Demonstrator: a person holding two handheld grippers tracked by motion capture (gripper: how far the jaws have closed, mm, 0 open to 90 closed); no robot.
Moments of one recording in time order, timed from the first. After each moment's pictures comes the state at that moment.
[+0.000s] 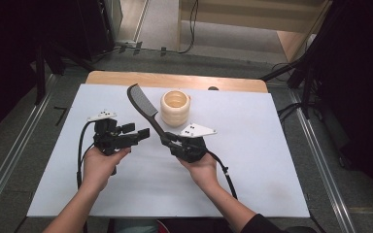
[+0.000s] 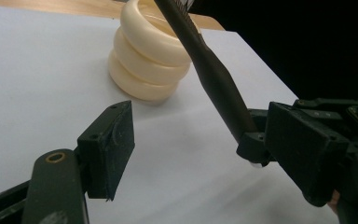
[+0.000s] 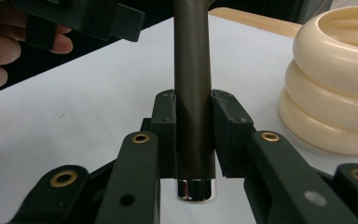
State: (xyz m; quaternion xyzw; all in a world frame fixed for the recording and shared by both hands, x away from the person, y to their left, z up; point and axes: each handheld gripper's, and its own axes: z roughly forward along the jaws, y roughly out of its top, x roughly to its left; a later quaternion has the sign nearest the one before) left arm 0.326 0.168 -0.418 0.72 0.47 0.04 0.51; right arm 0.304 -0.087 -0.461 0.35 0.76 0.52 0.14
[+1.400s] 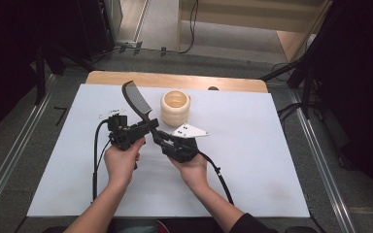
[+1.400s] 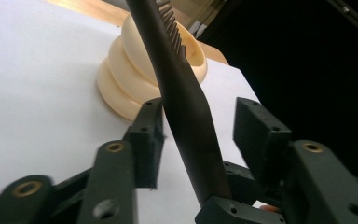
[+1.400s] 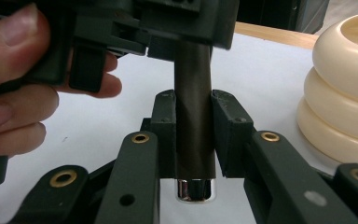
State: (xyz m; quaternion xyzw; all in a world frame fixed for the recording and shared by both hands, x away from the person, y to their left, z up) left arm 0.338 0.137 -0.431 0.64 0.54 0.01 0.55; right arm 0.306 -0.066 -0.467 0.37 0.74 0.55 0.14
